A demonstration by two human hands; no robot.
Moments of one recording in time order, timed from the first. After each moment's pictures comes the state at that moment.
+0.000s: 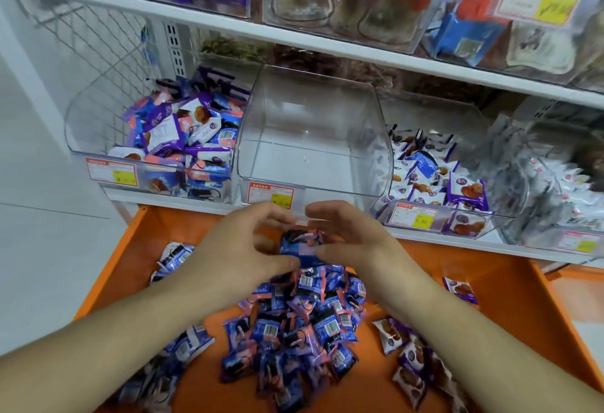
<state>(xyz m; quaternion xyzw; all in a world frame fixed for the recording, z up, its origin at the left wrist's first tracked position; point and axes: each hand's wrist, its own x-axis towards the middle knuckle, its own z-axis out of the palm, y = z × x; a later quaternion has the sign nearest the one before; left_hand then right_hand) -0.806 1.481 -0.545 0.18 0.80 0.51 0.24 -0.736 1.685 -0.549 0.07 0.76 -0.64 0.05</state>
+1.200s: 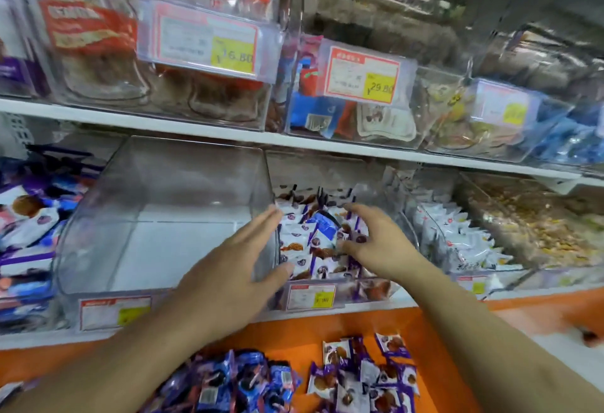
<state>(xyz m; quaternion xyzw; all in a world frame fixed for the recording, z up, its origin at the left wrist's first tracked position) -0.857 1.648 -0.538 0.42 0.83 0.35 0.09 -0.776 1.917 -0.525 0.24 0.95 -0.21 -0.05</state>
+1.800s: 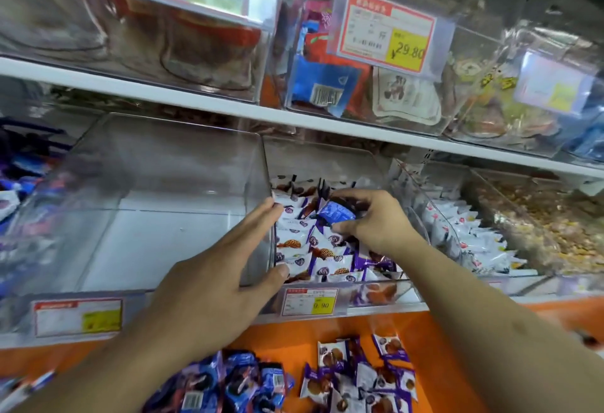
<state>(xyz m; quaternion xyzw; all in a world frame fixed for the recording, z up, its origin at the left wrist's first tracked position) -0.858 1.655 -0.546 0.39 0.85 0.34 0.12 -0.820 1.955 -0.546 0.25 0.89 -0.36 -0.11</state>
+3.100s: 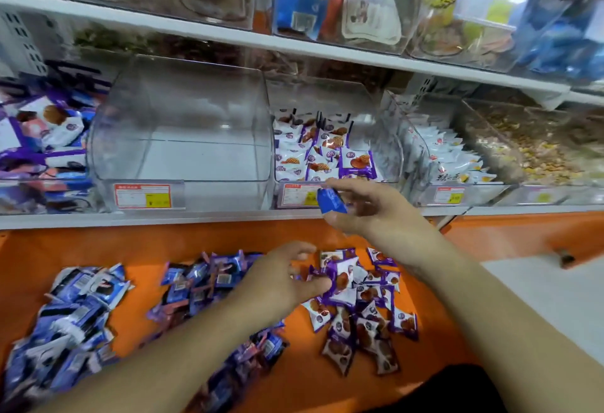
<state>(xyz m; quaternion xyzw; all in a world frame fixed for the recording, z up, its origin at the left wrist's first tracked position) -0.725 1.647 -0.603 0.28 0.76 0.47 0.36 -0.654 1.826 -0.508 0.20 0.84 -0.50 -0.05</state>
